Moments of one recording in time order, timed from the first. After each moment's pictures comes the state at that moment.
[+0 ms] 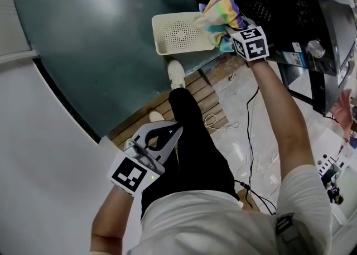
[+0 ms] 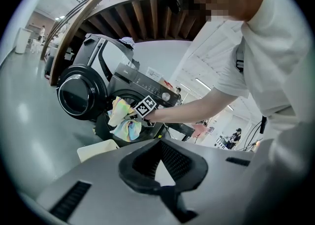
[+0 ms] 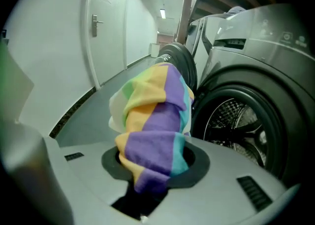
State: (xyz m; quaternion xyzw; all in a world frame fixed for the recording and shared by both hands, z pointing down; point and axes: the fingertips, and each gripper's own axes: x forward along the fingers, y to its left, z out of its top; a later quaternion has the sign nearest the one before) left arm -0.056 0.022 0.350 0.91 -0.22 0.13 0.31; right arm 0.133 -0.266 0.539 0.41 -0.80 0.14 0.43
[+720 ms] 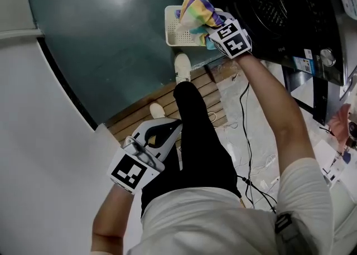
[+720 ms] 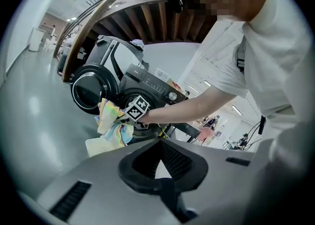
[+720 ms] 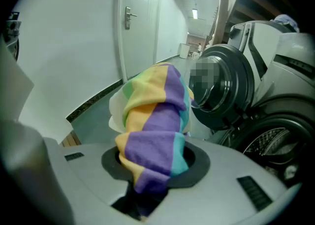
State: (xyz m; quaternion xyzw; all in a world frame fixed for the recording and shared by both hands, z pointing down) left arm -0.084 0.048 0.363 0.89 -0.27 0.13 0.33; right arm -0.003 -0.233 0.578 0.26 -0.85 0.09 0.45
